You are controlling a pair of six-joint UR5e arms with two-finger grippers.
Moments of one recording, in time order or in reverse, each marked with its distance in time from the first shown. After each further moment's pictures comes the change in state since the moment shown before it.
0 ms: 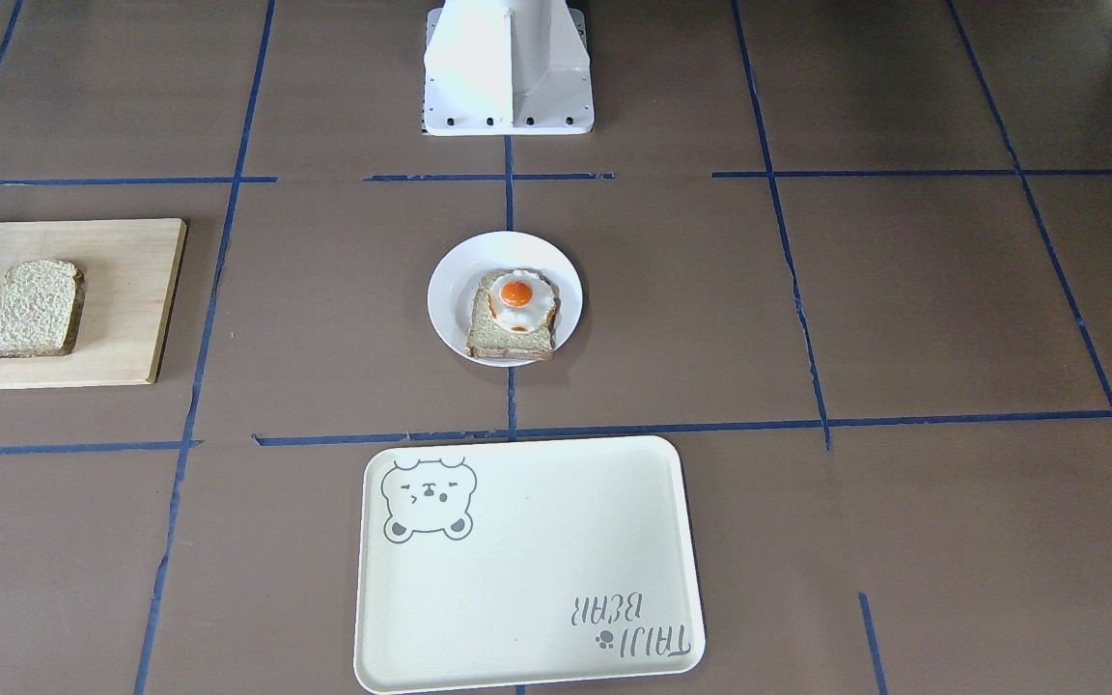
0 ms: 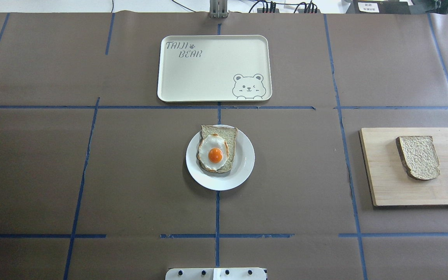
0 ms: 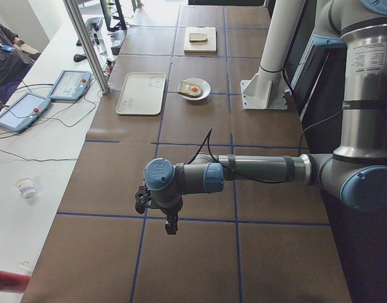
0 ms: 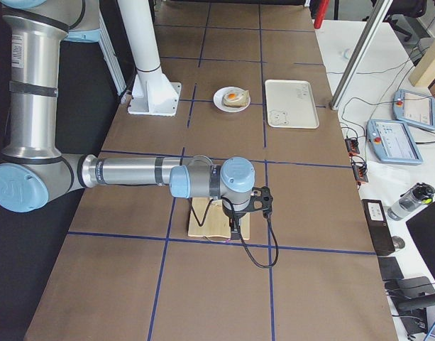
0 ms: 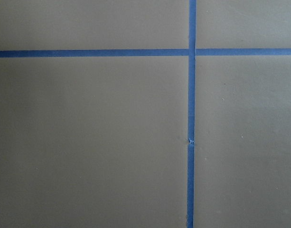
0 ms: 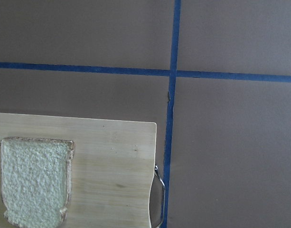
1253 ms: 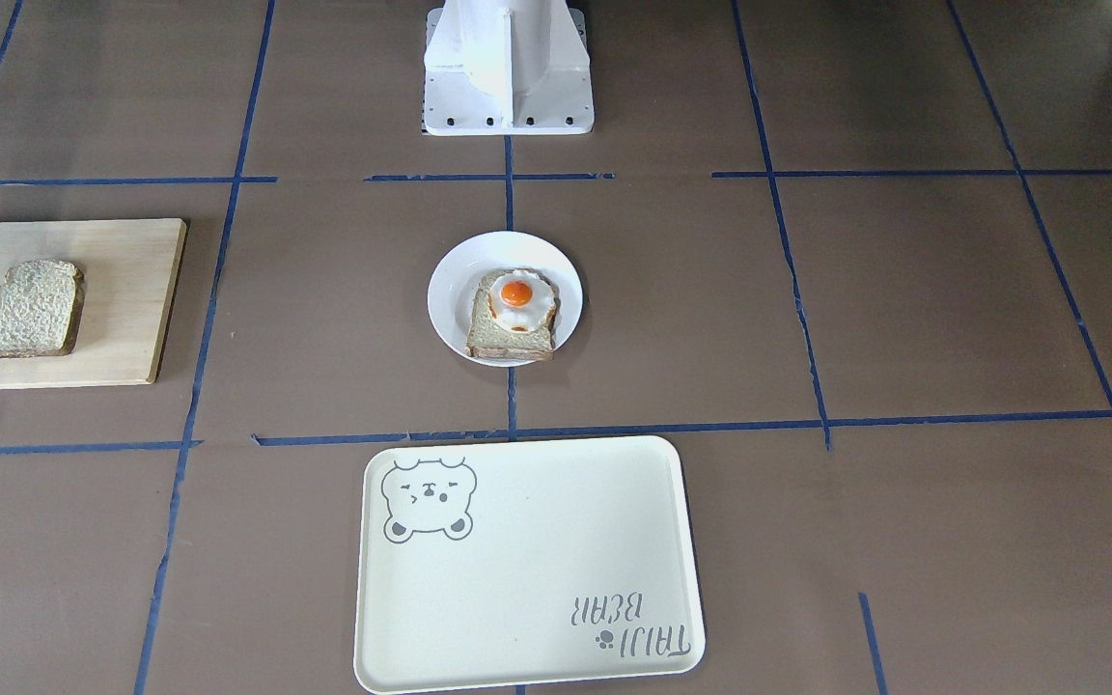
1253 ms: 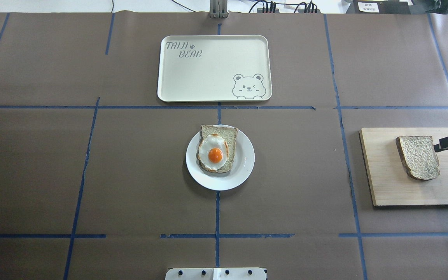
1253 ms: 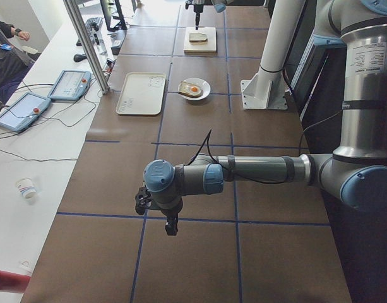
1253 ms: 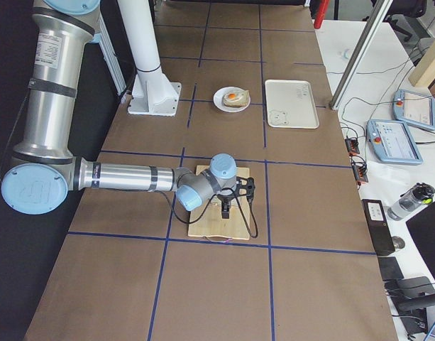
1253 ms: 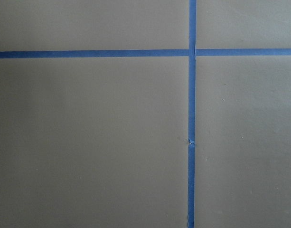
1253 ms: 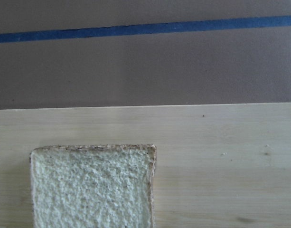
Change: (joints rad) left arm 0.001 -0.001 0.012 -0.002 0.000 0.002; right arm -0.450 -0.069 -0.106 0.646 -0.132 0.690
